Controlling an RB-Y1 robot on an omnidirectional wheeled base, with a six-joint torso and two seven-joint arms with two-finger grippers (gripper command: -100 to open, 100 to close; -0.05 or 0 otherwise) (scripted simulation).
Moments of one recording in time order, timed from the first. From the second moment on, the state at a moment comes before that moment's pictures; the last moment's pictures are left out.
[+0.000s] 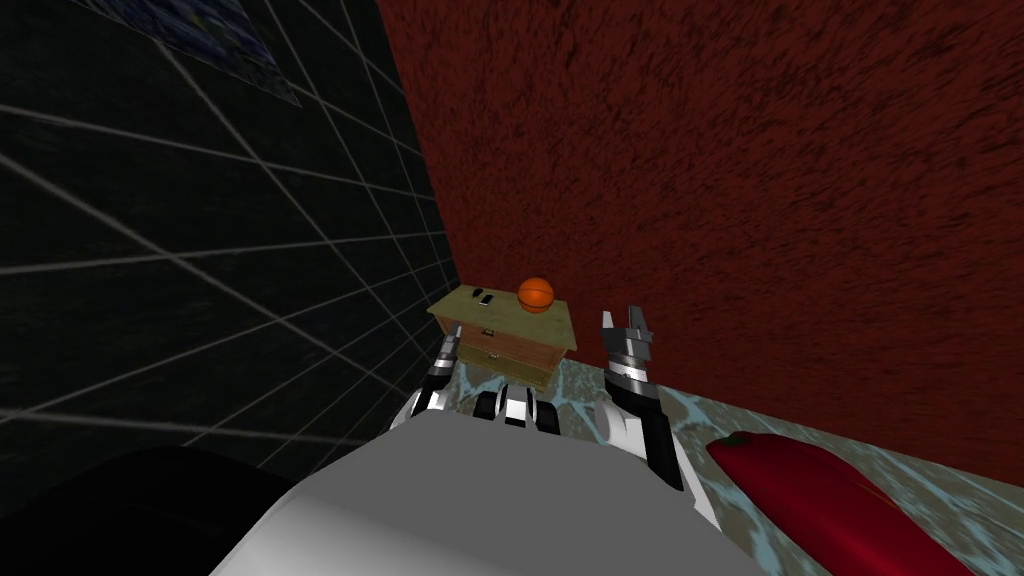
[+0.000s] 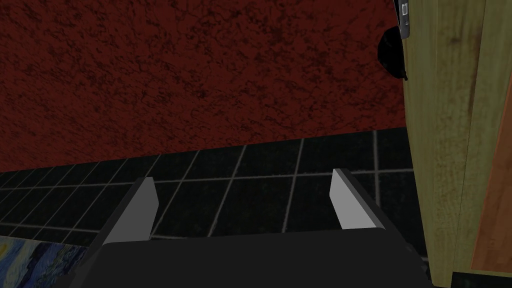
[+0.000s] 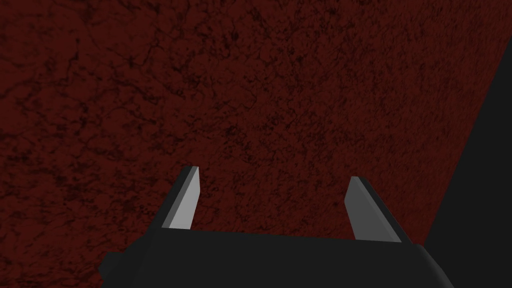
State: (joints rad) left arm 0.35 0.16 0.03 -1.50 0.02 -0.82 -0.16; right arm 0.49 -0.01 0.00 -2.23 -0.02 -0.44 -0.12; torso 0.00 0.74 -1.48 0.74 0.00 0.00
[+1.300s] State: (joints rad) left arm 0.26 0.14 0.01 -1.15 0.00 -0.99 -0.19; right arm 0.49 -0.01 0.00 -2.23 -0.02 -0.44 -0.12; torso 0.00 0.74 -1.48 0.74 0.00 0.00
